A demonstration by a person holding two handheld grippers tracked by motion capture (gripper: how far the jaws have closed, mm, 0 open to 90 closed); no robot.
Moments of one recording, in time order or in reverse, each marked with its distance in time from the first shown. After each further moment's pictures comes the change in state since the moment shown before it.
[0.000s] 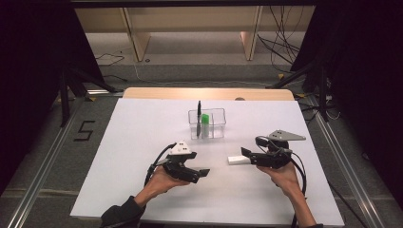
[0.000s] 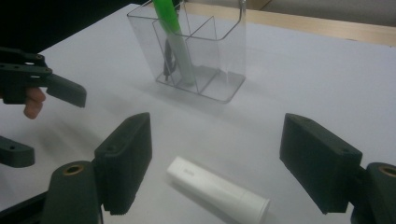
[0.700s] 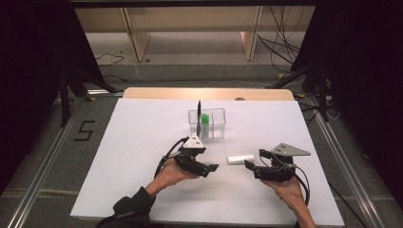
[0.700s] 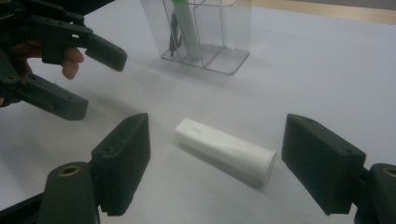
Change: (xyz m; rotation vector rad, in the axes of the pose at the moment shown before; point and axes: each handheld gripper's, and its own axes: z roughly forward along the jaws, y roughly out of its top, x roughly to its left) left arm 0.002 0.024 0.027 0.043 -0.005 0.053; right arm 0.009 -0.033 -0.016 -0.003 -0.005 -0.016
